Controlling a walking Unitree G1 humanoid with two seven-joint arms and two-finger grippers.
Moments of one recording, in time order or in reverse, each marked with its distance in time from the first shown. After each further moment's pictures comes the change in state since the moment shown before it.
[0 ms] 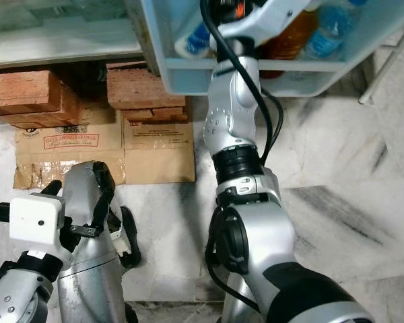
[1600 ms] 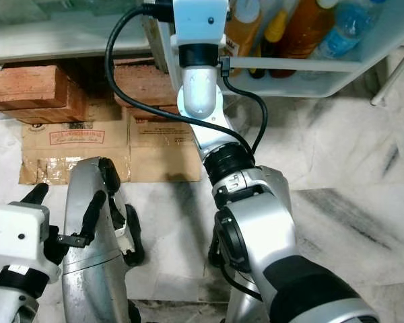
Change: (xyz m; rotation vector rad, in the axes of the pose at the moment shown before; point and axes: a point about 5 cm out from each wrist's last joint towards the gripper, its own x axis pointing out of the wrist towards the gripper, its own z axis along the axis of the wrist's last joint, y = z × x) left arm -0.026 0.002 0.014 0.008 -0.028 0.016; right arm -0.017 0.040 -0.020 -0.581 -0.157 0.069
